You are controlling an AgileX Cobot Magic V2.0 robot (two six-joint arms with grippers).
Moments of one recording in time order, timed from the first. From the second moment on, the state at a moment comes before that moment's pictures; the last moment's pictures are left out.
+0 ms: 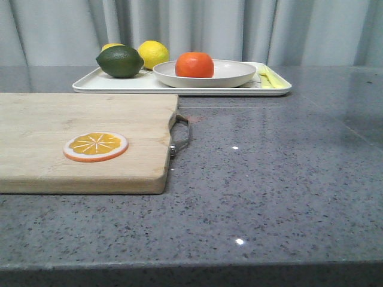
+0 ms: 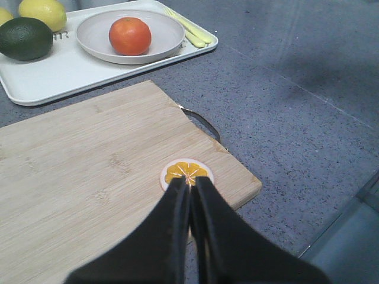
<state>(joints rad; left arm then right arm) -0.65 0.46 -0.63 -0.08 0.62 -0.07 0.29 1.16 -1.22 0.18 0.78 0.01</state>
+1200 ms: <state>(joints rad) -0.65 0.35 -0.52 -0.12 0.62 -0.07 0.29 0.40 -0.38 0.18 0.46 0.01</state>
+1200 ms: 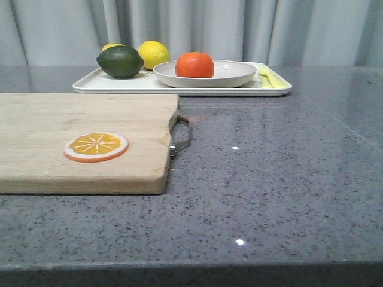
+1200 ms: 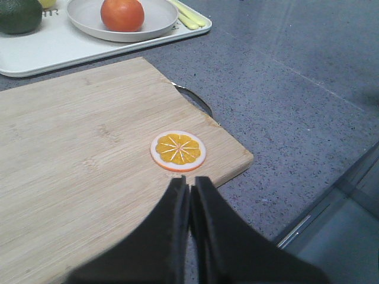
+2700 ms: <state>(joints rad) -0.43 0.10 -0.14 -0.08 0.13 -0.07 0.29 0.40 -0.38 0.18 0.46 0.01</state>
